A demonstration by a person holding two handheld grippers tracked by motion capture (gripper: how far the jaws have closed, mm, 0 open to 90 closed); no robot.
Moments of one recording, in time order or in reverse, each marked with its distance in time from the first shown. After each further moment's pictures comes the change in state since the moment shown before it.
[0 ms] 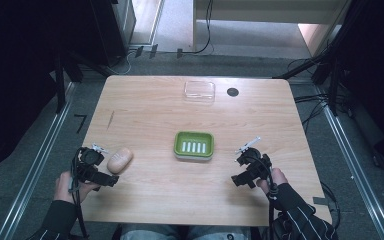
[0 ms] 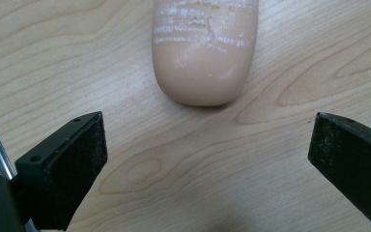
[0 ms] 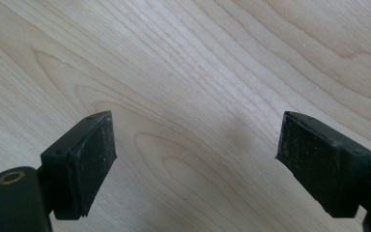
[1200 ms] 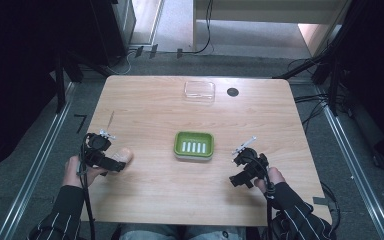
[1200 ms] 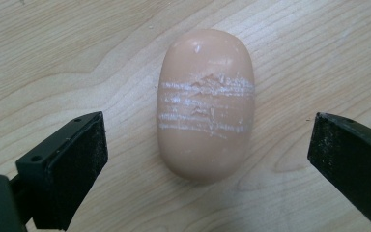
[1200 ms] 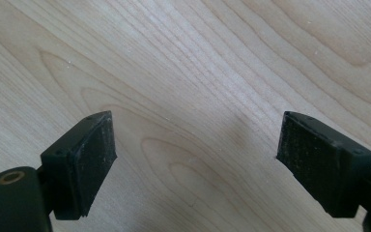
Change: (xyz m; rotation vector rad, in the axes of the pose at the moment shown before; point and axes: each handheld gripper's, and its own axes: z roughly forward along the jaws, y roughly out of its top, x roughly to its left) left arm 0.008 0.041 0.009 -0.031 -0.042 0.015; right arm 0.005 0.005 0.003 0.019 -0.004 -0.028
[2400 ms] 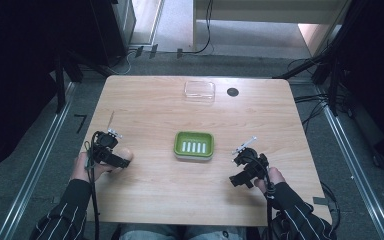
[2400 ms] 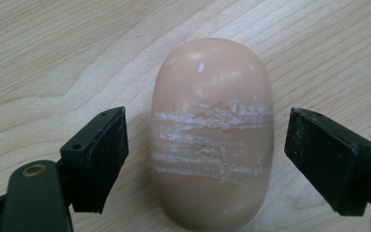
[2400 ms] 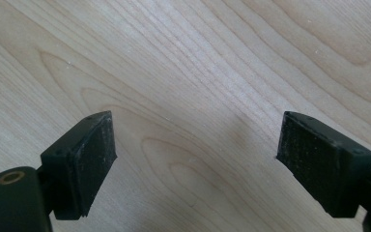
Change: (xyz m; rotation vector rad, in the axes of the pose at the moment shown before) left arm 0.006 0.011 0.030 0.039 -0.036 0.020; right arm 0.000 0.000 0.000 -0.002 0.005 0.010
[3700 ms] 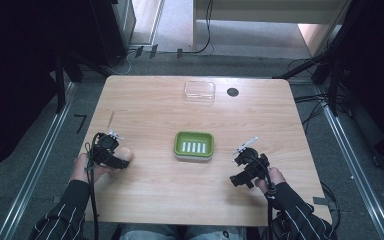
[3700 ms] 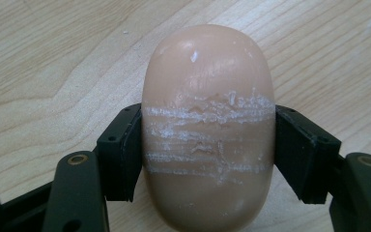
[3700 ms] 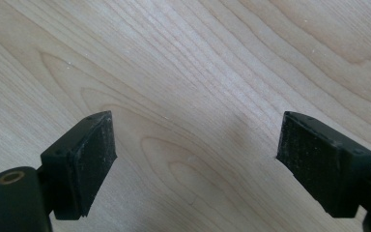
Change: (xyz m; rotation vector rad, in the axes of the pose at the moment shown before) left arm -0.004 -0.003 0.000 0.003 -0.011 0.046; right arm -0.001 -0.001 -0.002 -0.007 0.000 0.004
